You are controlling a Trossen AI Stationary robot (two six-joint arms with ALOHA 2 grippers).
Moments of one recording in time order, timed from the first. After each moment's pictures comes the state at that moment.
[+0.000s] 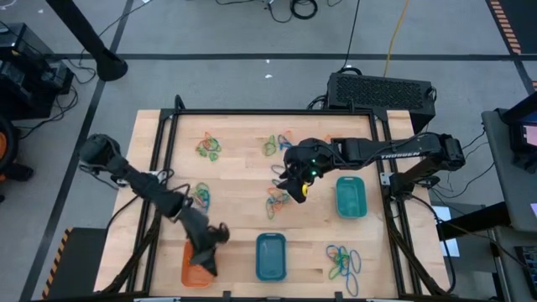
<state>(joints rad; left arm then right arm) -0.58 1.40 0.64 0.36 0.53 -1.28 0.01 1.49 1.28 -0.46 -0.14 0.47</state>
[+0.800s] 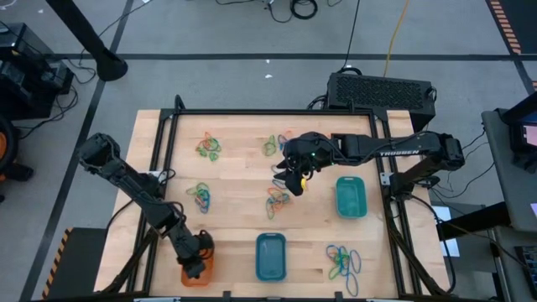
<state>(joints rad) -0.77 1.40 0.64 0.00 0.37 -1.57 -0.04 1.49 1.28 -0.41 -0.08 0.38</state>
